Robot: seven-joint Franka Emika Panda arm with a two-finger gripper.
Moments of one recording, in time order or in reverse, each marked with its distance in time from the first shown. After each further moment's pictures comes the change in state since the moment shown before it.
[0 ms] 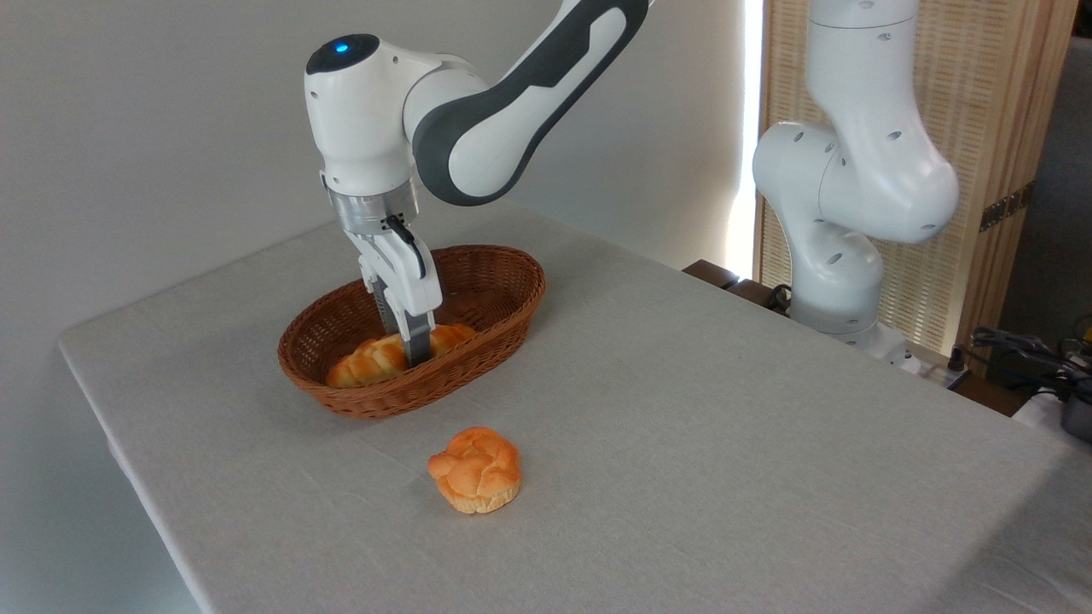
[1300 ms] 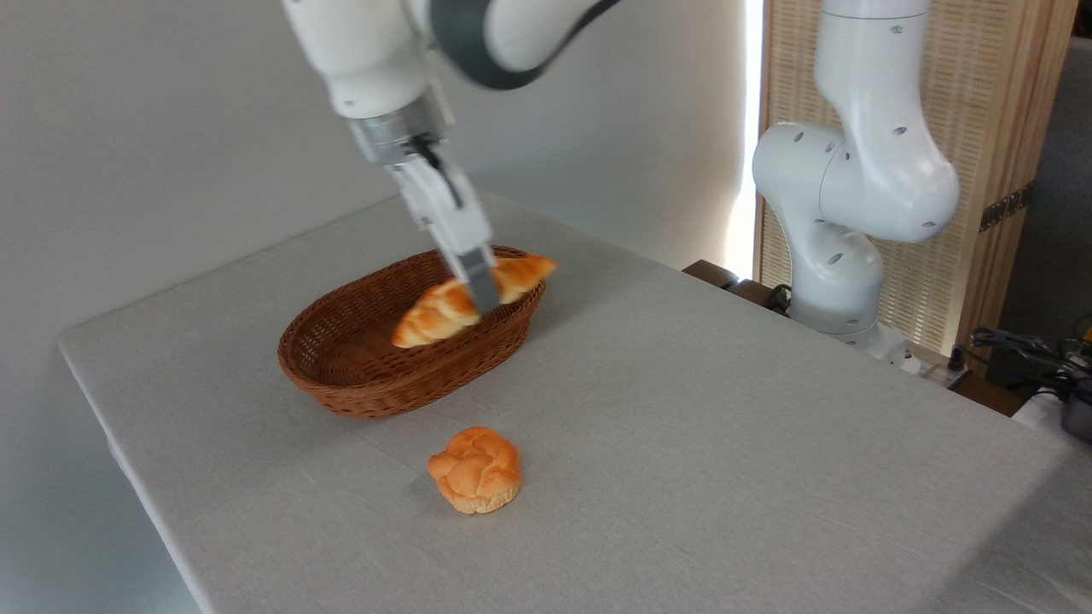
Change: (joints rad) arm 0.016 -0.136 0.245 0.197 0.000 -0.587 0.304
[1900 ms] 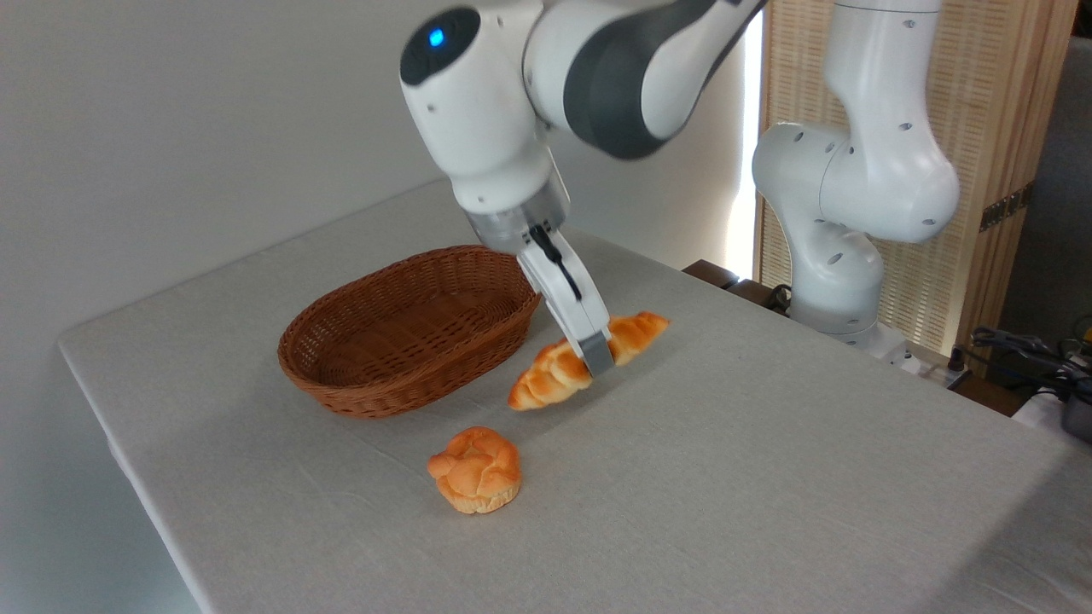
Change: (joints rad) arm 0.000 -0.092 0.123 -0.284 0.076 0.085 0.202
